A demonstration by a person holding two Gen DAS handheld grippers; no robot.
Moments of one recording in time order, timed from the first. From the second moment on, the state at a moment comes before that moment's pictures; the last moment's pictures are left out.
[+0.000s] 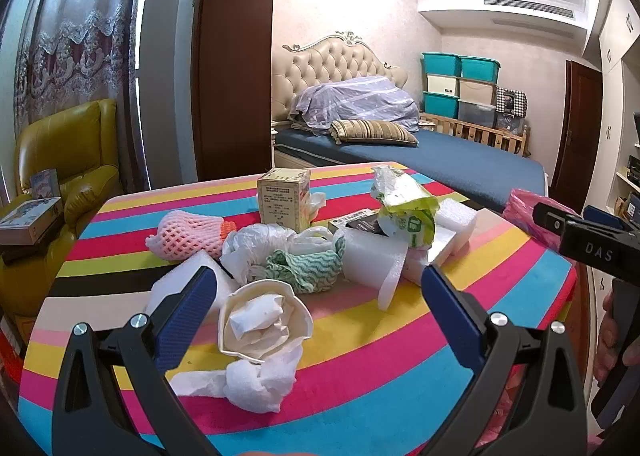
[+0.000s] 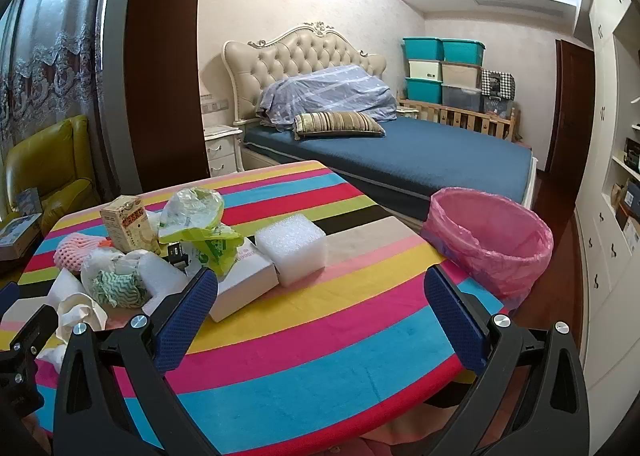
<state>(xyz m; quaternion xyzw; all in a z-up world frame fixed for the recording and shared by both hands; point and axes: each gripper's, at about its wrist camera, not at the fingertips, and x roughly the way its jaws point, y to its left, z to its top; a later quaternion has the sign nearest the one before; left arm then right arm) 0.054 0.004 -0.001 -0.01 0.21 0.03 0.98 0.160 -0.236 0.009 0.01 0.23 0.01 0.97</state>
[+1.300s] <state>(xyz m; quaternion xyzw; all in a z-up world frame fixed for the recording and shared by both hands) 0.055 0.008 -0.008 -0.02 0.21 0.03 0.98 0.158 -0.231 0.006 0.01 0.23 0.02 0.97</state>
